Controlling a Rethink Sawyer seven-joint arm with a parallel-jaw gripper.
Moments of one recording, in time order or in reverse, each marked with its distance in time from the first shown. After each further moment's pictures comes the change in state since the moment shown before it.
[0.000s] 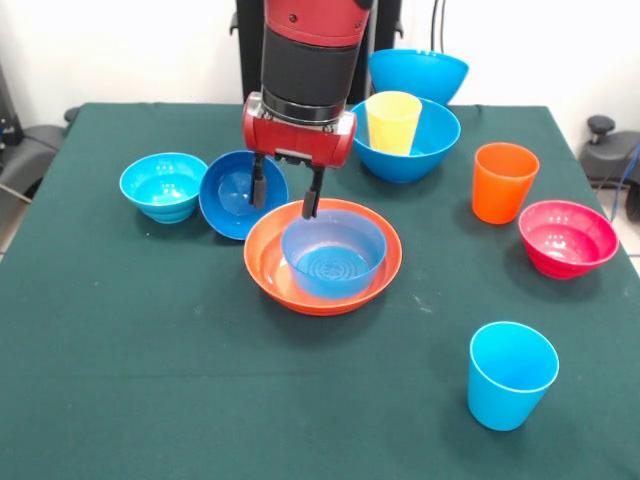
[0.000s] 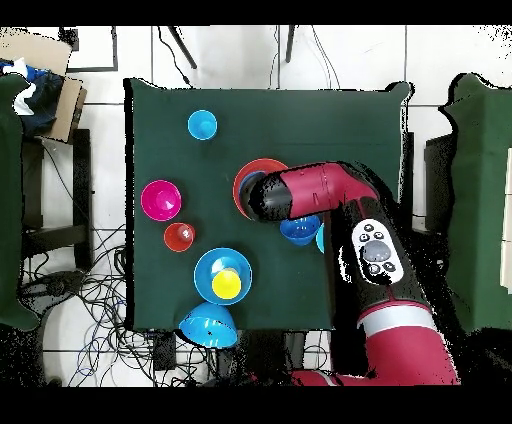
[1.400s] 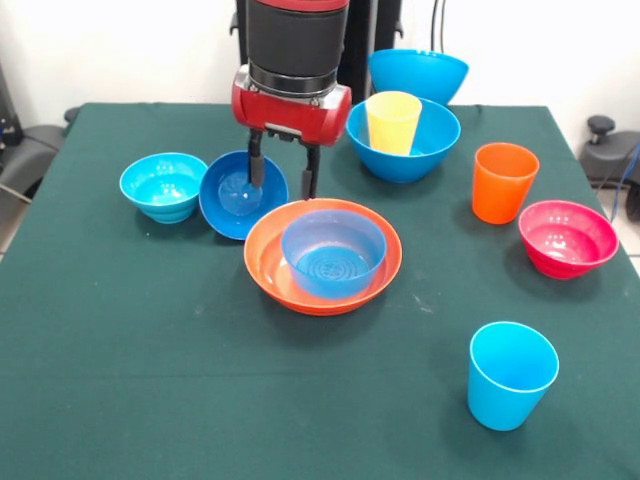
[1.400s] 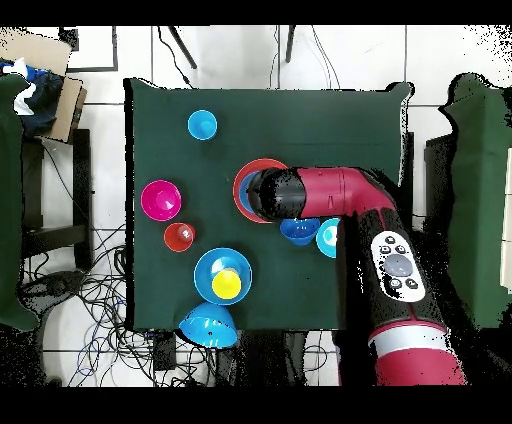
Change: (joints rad) arm -0.012 -0.045 -0.040 0.030 0.184 0.000 0.000
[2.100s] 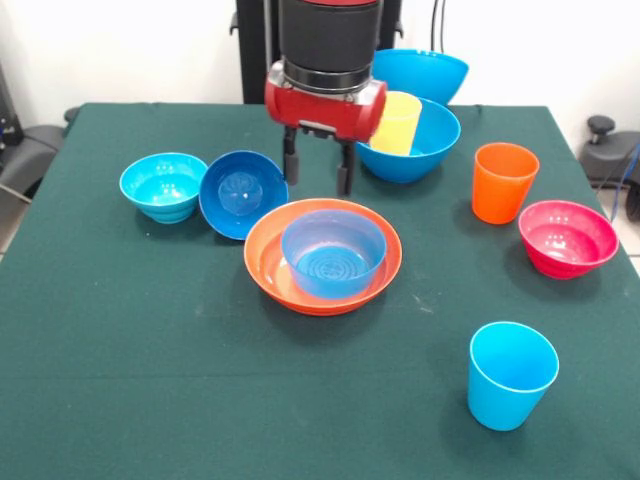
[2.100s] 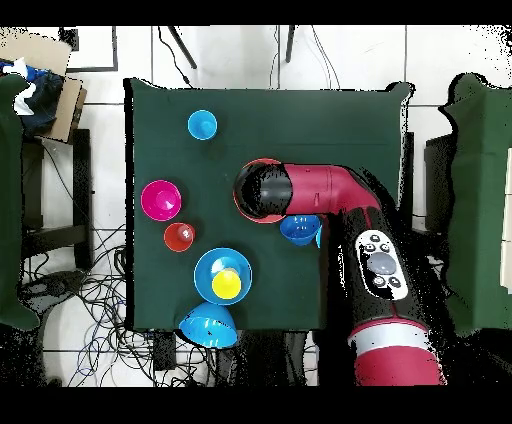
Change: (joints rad) arm 0.060 0.000 -0.036 0.000 0.113 0.000 0.000
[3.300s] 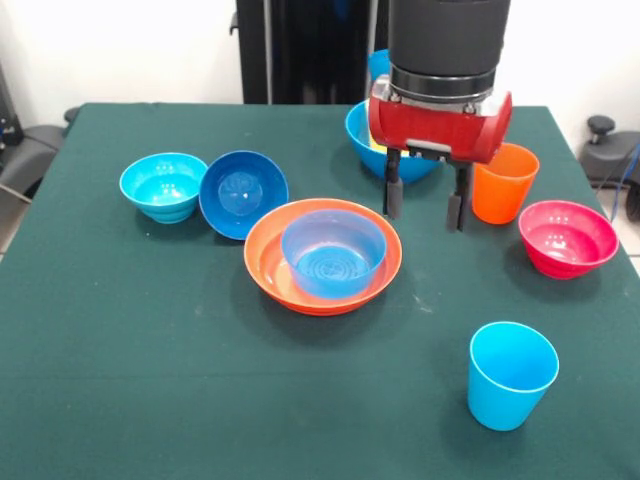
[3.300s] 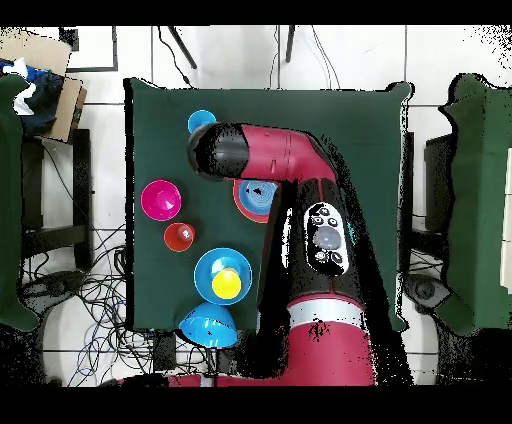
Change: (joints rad) arm 0.194 0.075 -0.116 -0.203 0.252 0.001 0.000
